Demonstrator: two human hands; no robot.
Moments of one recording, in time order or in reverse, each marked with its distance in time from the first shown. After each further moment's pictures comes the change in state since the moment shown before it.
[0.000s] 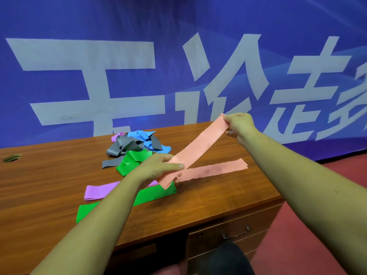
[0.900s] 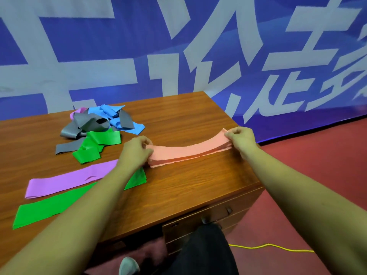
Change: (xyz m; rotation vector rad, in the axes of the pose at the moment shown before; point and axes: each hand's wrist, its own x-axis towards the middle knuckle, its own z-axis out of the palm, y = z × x) left_hand 0.116 -0.065 0.022 0.685 0.471 -0.051; right_hand 0.077 0.171 -0.070 -0.302 0.088 0.098
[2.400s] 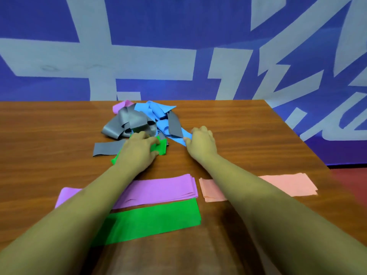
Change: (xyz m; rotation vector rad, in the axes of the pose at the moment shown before) left_hand 0.099 -0.151 -0.047 0.418 0.045 0.100; right_hand -0.023 -0.089 0.302 -0.774 -0.339 -0.520
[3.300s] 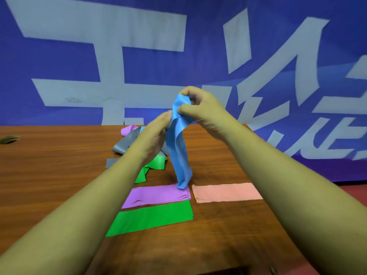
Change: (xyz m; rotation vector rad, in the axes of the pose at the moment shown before) left_hand -0.034 0.091 -0.136 -1.514 -0.073 0.178; right_hand -0.090 -0.079 -0.213 0.883 -0.062 -0.478
